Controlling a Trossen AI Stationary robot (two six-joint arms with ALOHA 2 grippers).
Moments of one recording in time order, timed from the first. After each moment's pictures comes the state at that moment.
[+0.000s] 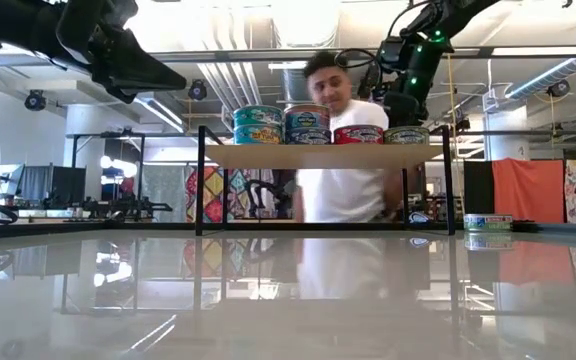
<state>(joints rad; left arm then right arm) -0.19 0.83 0.38 0.19 -0.43 -0.07 -0.88 1.66 1.52 -0.95 -0.03 -0.39</state>
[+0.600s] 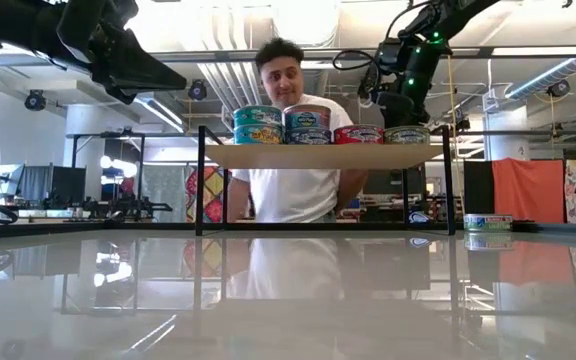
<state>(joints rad) -0.19 0.83 0.38 0.19 -0.43 -0.09 -0.87 1.67 1.51 -0.95 -0.05 -0.30</state>
